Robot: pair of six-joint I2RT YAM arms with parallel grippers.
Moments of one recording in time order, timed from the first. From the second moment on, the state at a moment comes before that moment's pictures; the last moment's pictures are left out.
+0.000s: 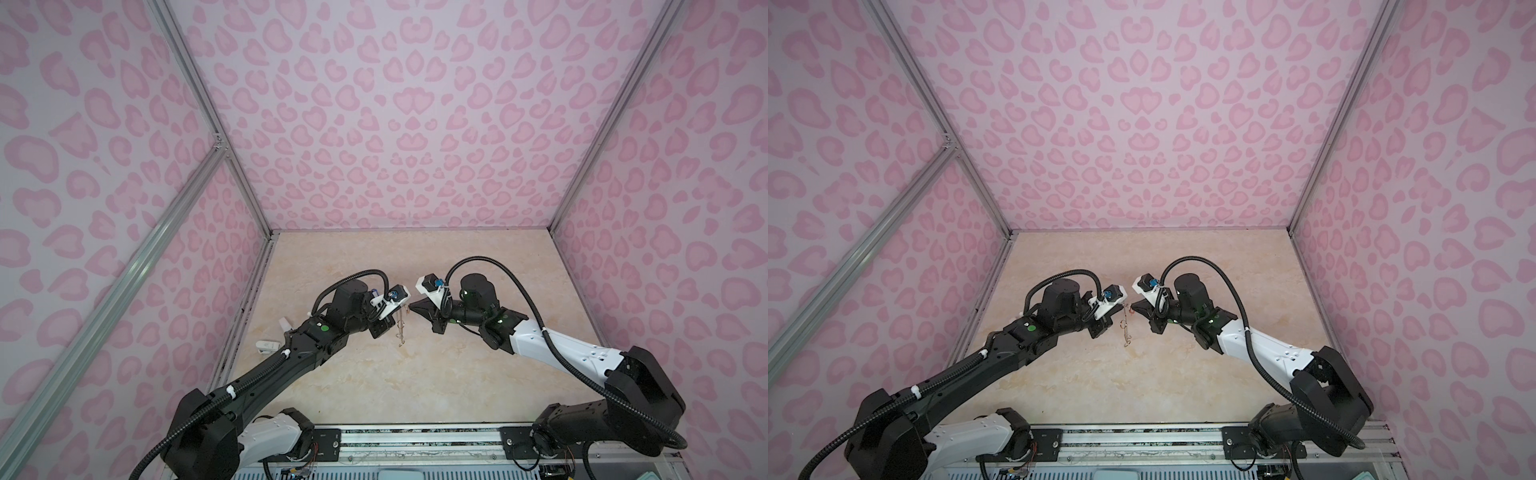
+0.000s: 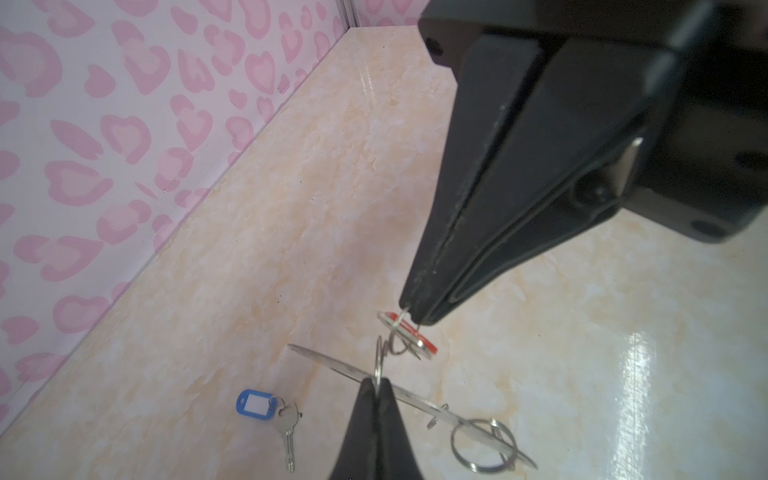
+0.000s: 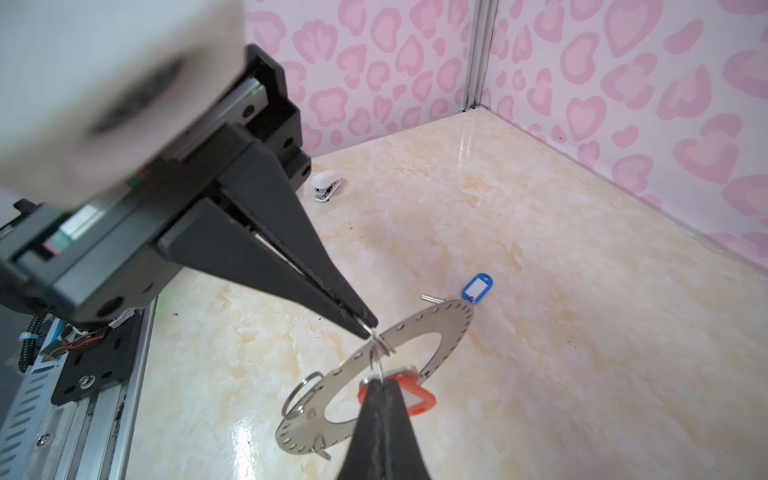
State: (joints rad) left arm -0.62 1.19 0.80 -0.16 0.27 0.45; right arm 0.67 1.40 0.82 0.17 -0.50 -0.11
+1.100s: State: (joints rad) left arm -0.64 1.13 0.76 -0.14 0.29 0.49; right arm 0.65 1.44 0.82 0.21 -0.46 -0.04
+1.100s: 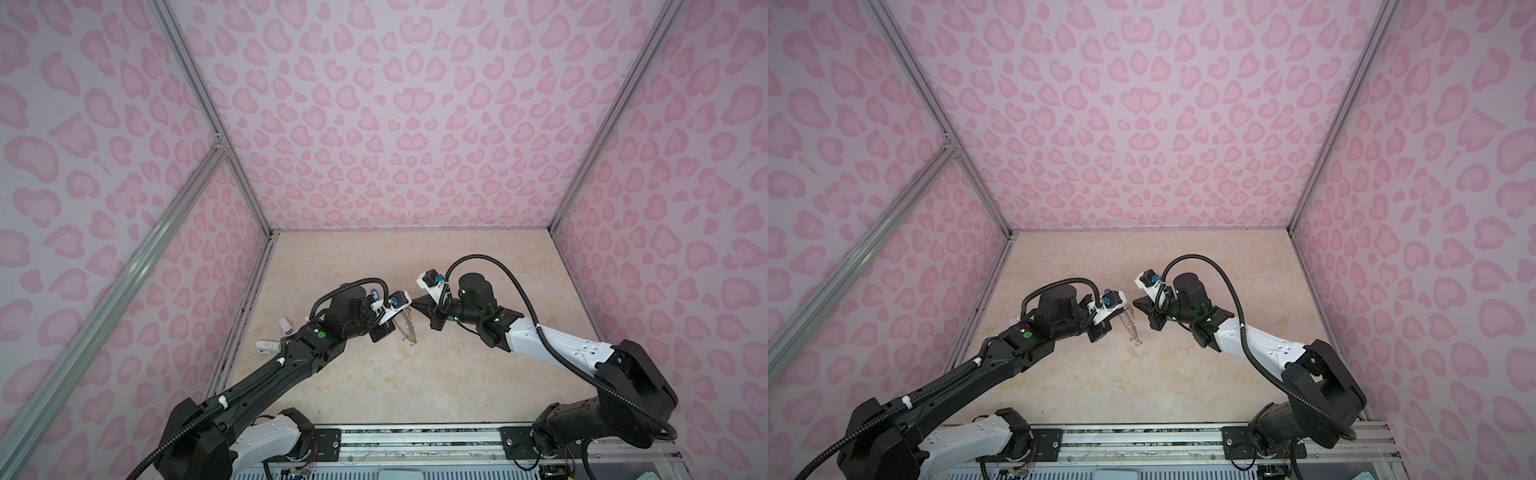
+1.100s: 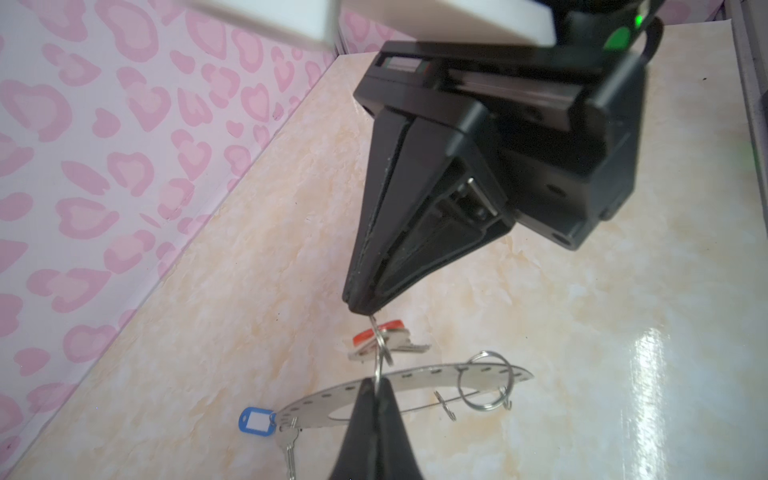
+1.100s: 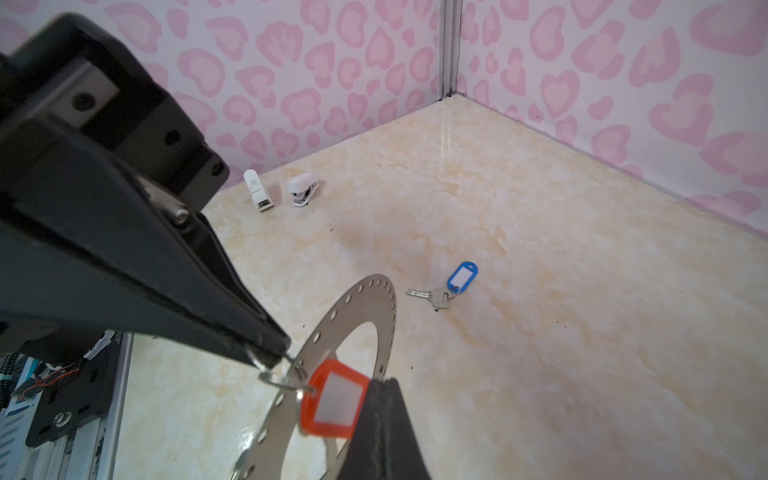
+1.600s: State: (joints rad) left arm -0.62 1.11 0.74 -0.14 0.31 0.49; right arm 0.65 1.40 0.80 0.13 -0.42 -0.11
